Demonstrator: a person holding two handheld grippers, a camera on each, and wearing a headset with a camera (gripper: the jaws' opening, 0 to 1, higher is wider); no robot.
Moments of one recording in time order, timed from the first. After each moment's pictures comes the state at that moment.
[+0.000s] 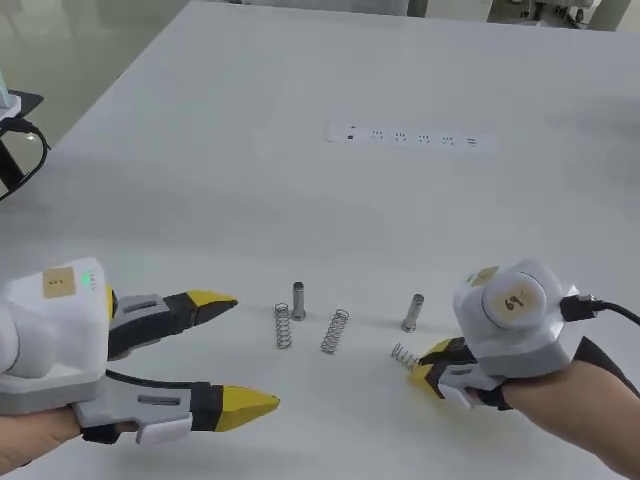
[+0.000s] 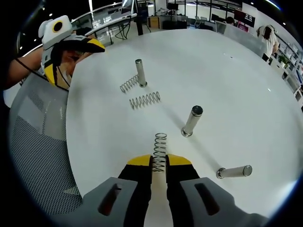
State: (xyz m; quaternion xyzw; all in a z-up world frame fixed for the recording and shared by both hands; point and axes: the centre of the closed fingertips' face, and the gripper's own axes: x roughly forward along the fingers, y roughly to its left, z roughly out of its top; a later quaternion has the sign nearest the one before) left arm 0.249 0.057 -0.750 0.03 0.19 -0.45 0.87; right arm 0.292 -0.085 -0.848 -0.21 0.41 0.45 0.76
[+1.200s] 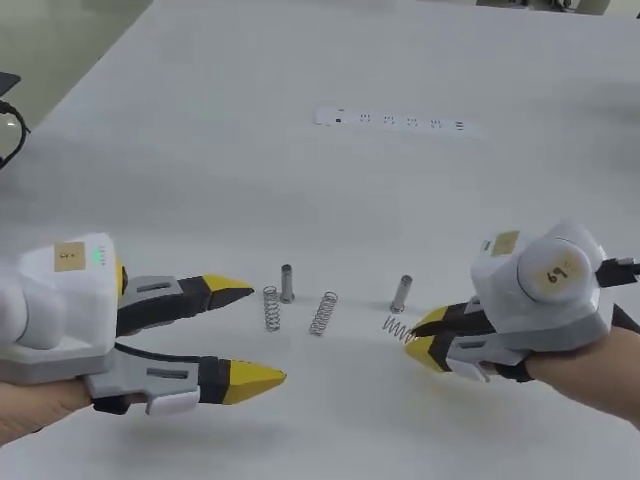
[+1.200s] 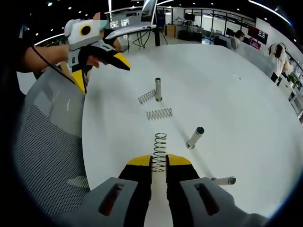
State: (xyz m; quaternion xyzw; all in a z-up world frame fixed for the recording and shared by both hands) left arm 0.250 0.037 -0.752 0.03 0.19 -0.49 0.85; right arm 0.278 -0.072 -0.805 -0.23 0.35 0.53 0.74
